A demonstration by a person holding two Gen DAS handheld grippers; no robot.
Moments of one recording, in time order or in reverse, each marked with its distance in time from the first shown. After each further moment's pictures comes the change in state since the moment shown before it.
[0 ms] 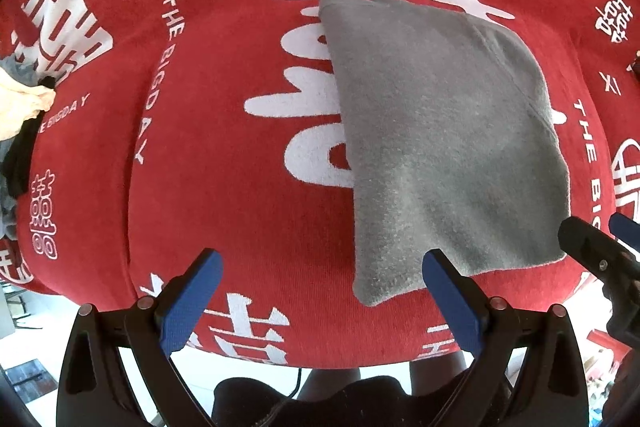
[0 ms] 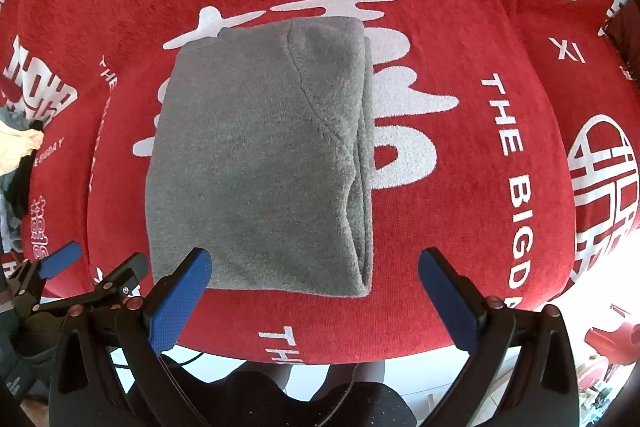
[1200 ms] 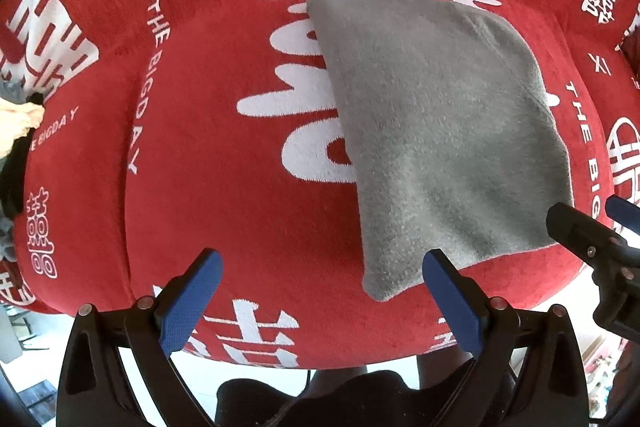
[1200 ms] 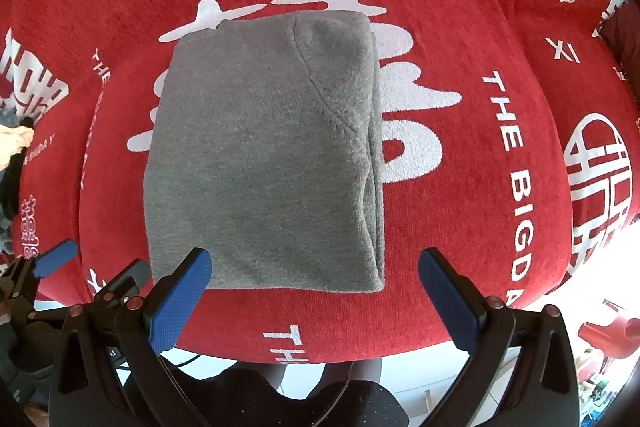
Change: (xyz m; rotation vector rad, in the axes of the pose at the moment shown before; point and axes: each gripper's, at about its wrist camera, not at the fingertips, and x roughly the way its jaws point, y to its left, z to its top) left arm 0.004 0.004 -0.003 0.063 -0.002 -0.015; right arm 0.004 0.016 -0.003 -0.004 0.013 -0.049
